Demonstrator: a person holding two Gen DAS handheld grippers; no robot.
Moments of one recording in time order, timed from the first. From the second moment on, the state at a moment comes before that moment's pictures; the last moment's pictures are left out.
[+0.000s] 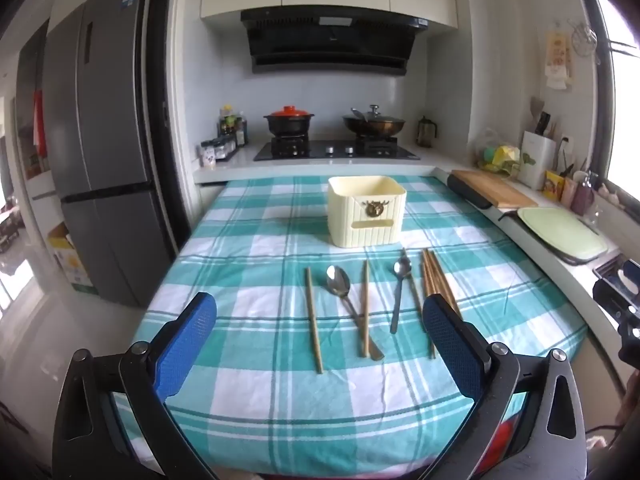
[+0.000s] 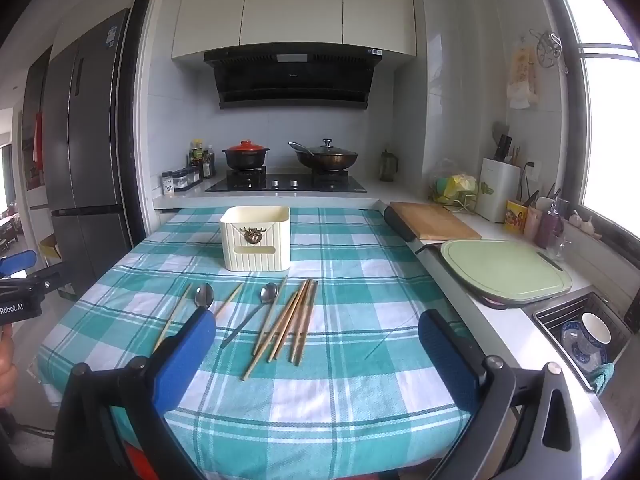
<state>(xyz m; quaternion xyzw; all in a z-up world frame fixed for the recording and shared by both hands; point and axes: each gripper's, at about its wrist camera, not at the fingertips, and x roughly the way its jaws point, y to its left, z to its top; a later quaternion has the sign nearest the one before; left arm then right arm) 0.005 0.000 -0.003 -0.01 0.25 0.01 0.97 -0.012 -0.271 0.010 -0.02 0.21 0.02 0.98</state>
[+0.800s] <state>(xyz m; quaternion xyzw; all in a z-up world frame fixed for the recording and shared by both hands) 0.008 -0.003 -0.005 0.00 0.25 0.01 0.97 -0.009 -0.271 0.010 -0.02 0.21 0.02 0.98</state>
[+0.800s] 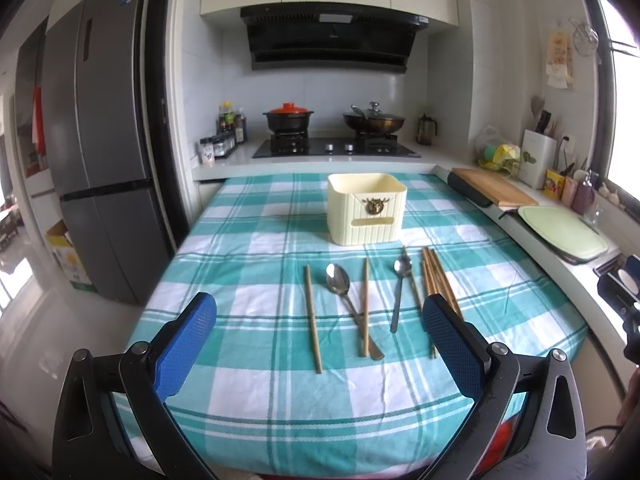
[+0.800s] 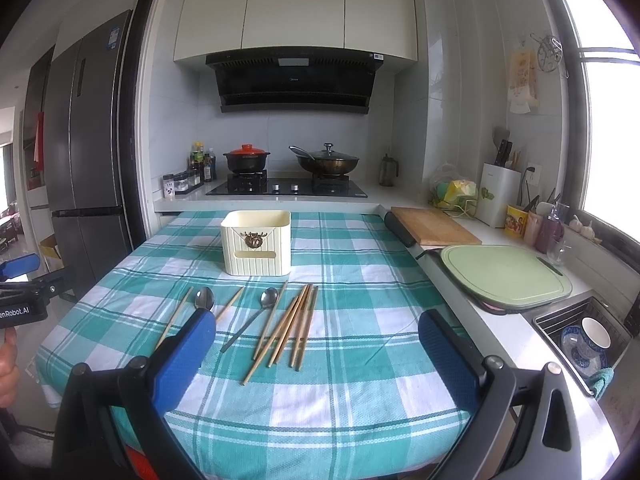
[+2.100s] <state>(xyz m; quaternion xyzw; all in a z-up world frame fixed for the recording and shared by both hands) -0.005 -0.007 0.003 0.00 0.23 0.01 0.97 -0.019 -0.262 0.014 -0.03 0.19 0.03 0.98</state>
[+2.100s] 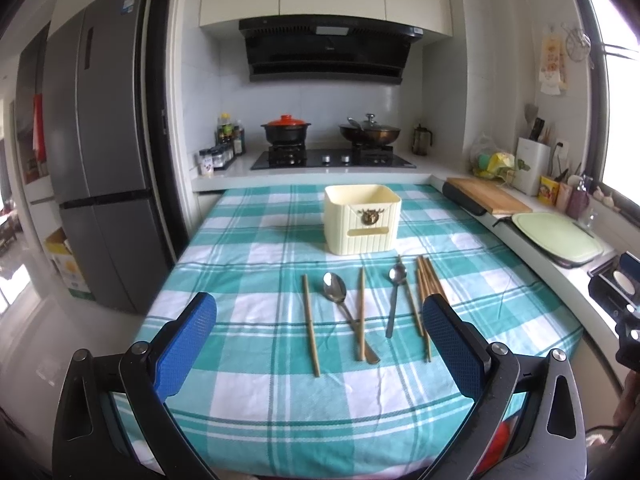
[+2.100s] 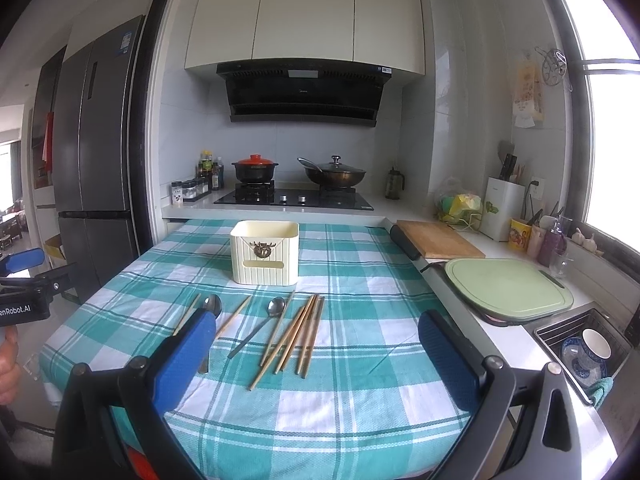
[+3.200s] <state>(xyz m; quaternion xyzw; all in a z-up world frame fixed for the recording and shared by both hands) -0.009 -0.005 0.010 0.00 0.24 -0.01 0.97 -0.025 -0.262 0.016 -0.03 0.18 0.03 0.98</state>
